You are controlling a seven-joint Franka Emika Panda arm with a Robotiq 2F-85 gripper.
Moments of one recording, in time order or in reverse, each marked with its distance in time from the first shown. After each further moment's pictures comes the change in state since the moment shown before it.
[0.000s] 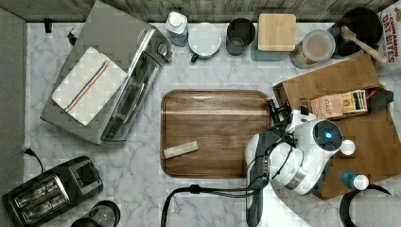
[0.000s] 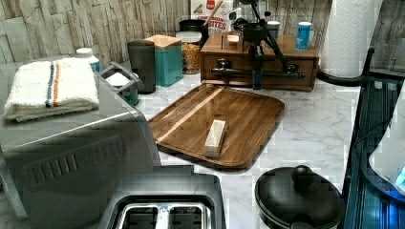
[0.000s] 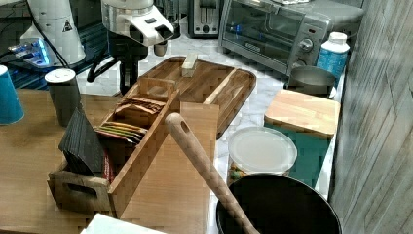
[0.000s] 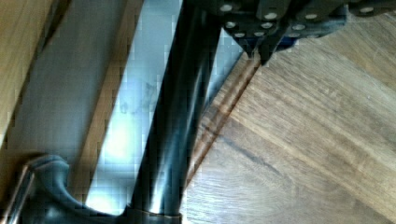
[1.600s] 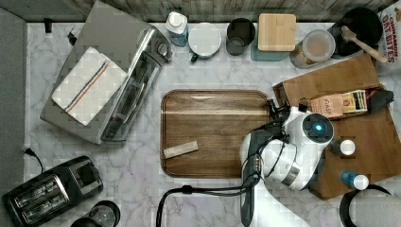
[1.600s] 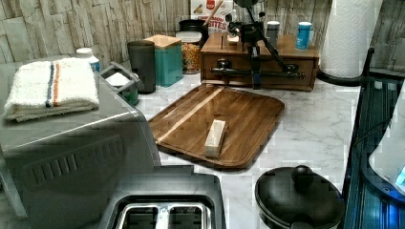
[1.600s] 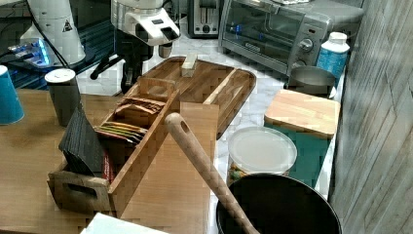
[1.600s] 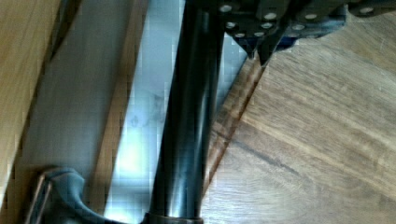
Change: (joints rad) arm 0.044 0.015 -0.017 0.020 -0.078 -0.017 0.170
